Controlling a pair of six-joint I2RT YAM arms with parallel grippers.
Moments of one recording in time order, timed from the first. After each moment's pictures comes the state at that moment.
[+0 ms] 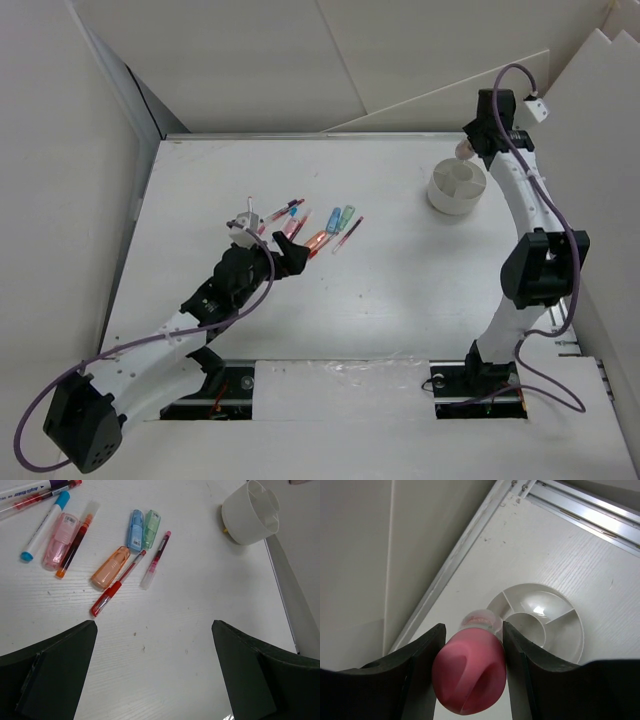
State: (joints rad) left arm -0.65 0.80 0.42 0.10 -0.16 -0.71; right arm 0.03 1.79 1.77 -0.53 0.54 0.87
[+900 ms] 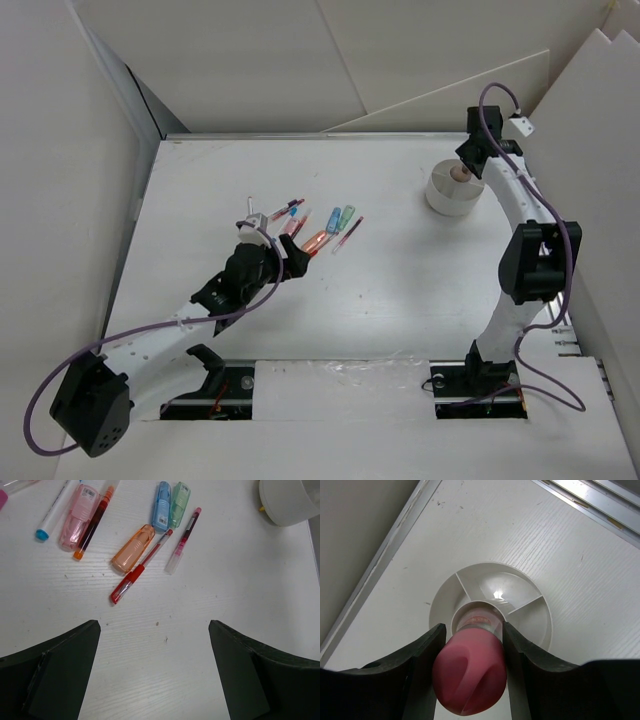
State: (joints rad) left arm -0.65 0.93 0.43 0.08 -0.17 -0.68; right arm 0.03 1.86 1.69 -0.58 0.53 0.83
